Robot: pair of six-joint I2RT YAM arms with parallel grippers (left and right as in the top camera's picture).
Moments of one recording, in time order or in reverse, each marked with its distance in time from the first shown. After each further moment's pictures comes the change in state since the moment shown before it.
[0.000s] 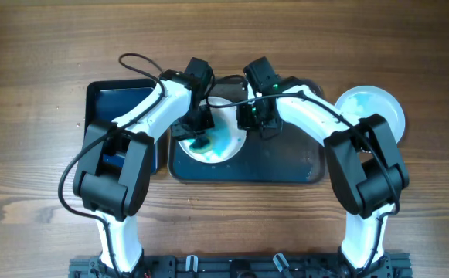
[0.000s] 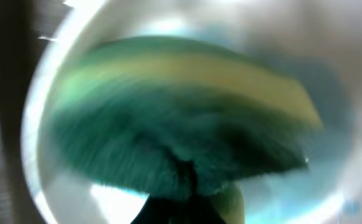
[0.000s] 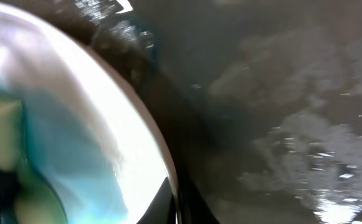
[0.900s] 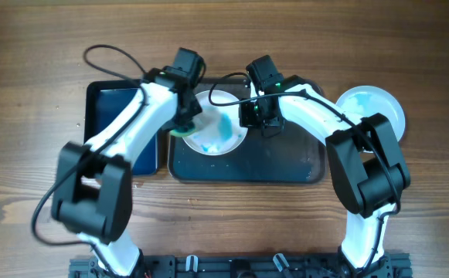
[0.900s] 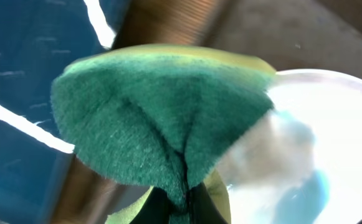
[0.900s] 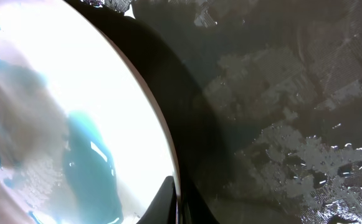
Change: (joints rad) left arm 0.040 -0.184 -0.026 0.015 -0.296 -0.277; right arm -0.010 0.000 0.000 0.007 0.018 0.005
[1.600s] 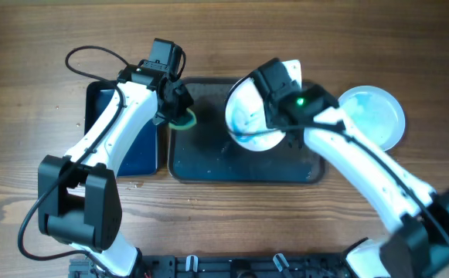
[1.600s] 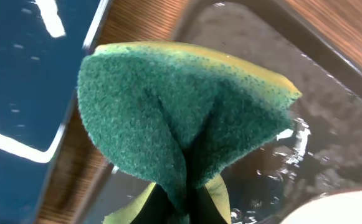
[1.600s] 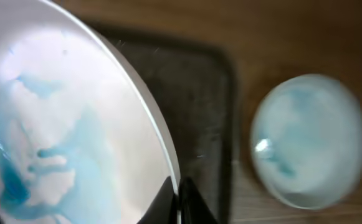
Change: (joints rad) left arm 0.082 -0.053 0.000 0.052 0.217 0.065; right arm 0.149 -0.458 -0.026 -0.312 0.766 -0.066
